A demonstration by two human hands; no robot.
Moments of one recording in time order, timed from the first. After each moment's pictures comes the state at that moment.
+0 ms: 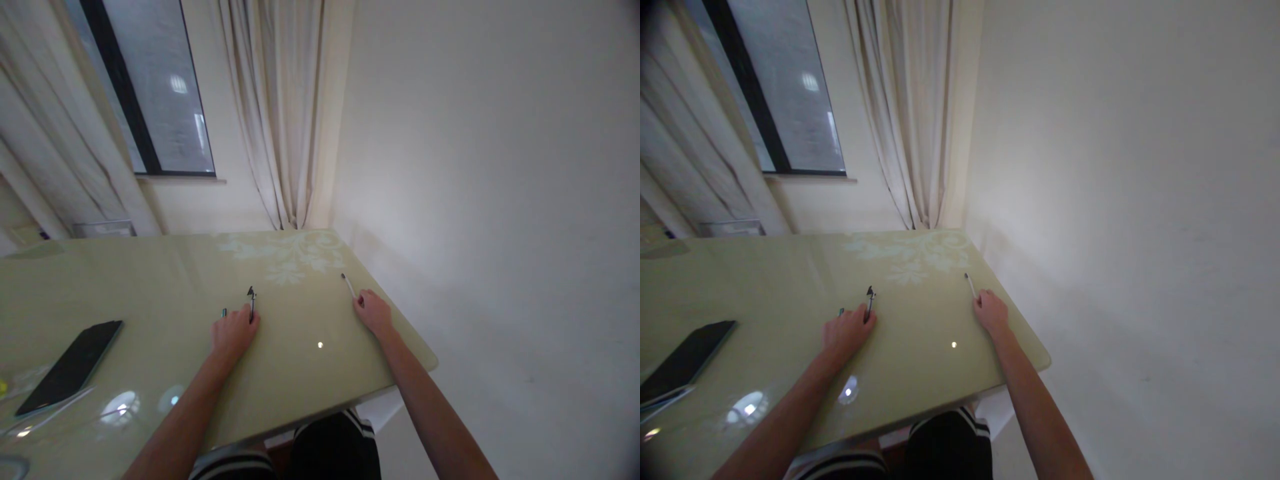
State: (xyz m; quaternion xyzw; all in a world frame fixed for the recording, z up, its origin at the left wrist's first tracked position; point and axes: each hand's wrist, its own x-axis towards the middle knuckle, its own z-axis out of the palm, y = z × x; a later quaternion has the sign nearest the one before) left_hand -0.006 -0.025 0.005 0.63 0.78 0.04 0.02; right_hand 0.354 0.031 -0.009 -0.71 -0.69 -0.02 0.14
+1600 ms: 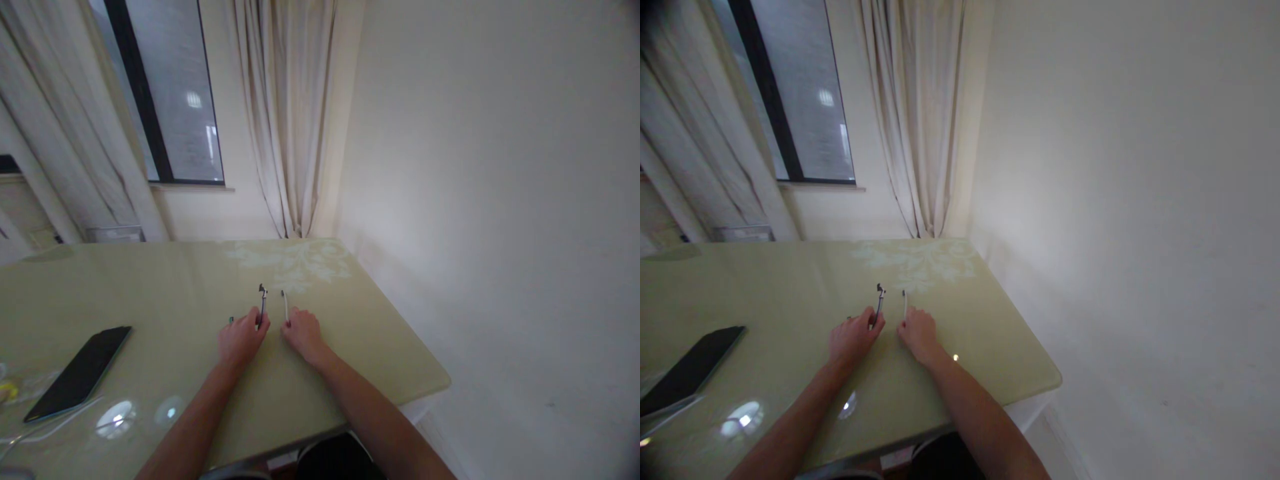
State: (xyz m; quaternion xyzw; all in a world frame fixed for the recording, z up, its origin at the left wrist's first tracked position) left_hand -0.001 -0.026 0.007 0.63 0.77 0.13 -0.03; right_hand 0.155 0.016 -0.009 -0.61 -0.78 0.10 0.14
